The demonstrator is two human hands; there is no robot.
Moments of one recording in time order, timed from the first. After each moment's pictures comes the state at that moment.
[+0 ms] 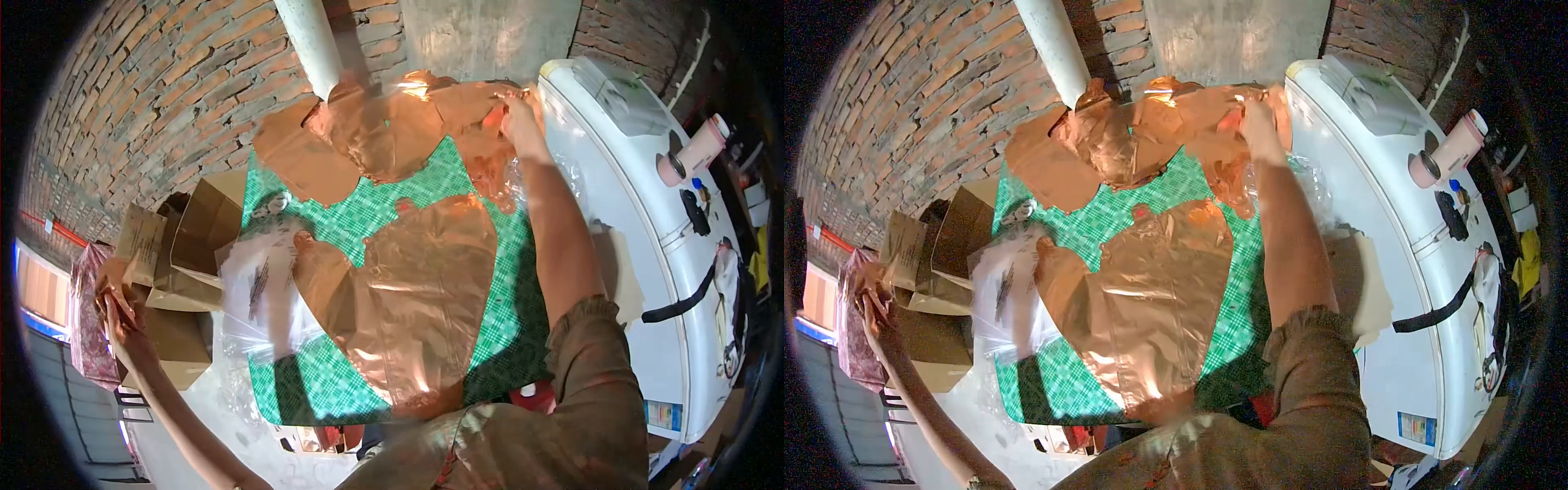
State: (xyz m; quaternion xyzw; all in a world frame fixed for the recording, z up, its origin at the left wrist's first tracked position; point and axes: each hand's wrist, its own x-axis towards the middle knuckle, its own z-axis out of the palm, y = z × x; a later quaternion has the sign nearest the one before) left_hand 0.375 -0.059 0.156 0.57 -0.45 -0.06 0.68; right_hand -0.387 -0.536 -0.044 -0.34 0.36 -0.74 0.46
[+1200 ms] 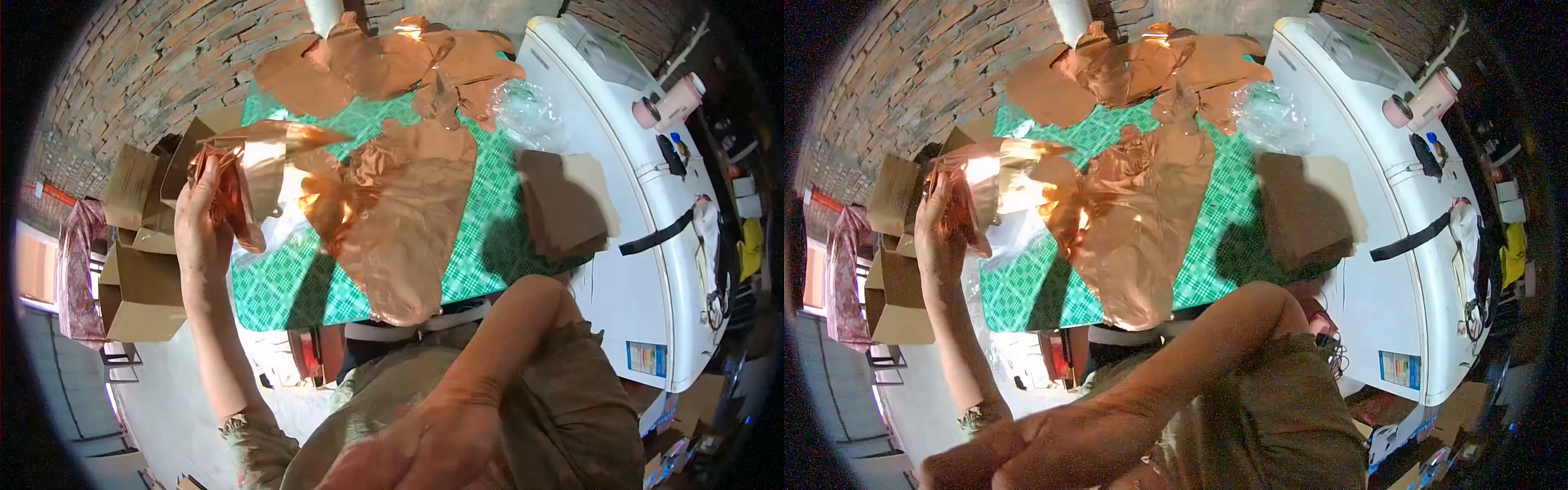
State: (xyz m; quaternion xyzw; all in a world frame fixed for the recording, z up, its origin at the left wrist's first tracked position) left_hand 0.150 -0.021 0.154 0.43 -0.47 -0.47 0.61; right_hand -0.070 0.134 0.187 -0.13 -0.48 -0.13 0.86
